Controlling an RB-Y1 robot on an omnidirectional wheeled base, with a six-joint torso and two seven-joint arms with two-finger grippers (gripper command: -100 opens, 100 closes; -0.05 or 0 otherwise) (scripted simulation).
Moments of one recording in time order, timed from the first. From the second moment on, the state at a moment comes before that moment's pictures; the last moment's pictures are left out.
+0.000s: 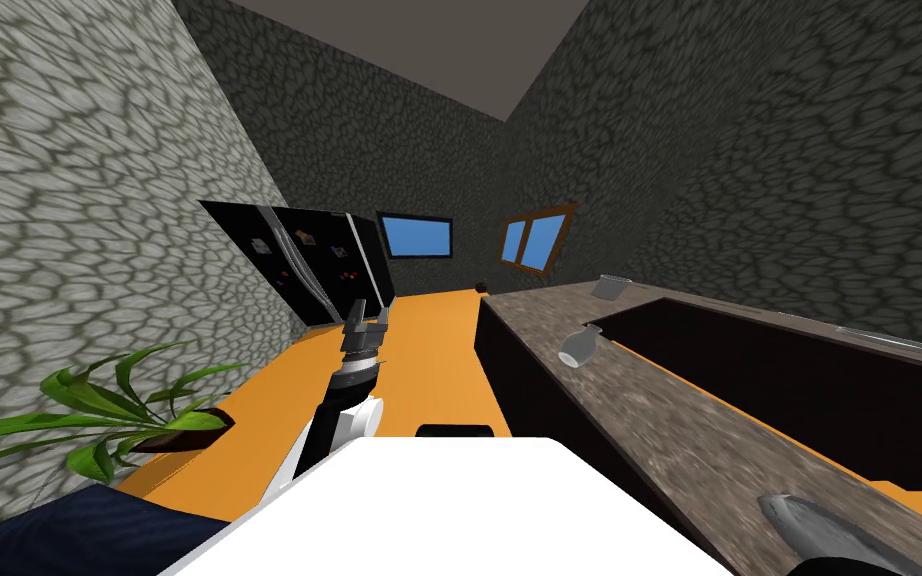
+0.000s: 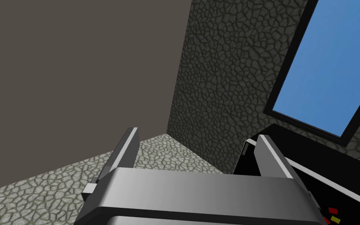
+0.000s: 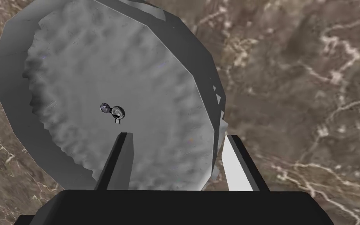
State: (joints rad) left arm 0.49 -0.01 -0.03 -2.28 -0.02 -0.48 0.08; right arm 0.89 -1.50 0.30 -0.91 0.47 -0.50 0.39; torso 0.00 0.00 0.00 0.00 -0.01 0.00
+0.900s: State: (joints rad) left arm 0.49 -0.01 -0.03 -2.28 -0.02 -0.48 0.08; right arm 0.92 -1.54 0.26 -0.99 0.47 -0.48 0.42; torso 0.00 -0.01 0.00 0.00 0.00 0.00
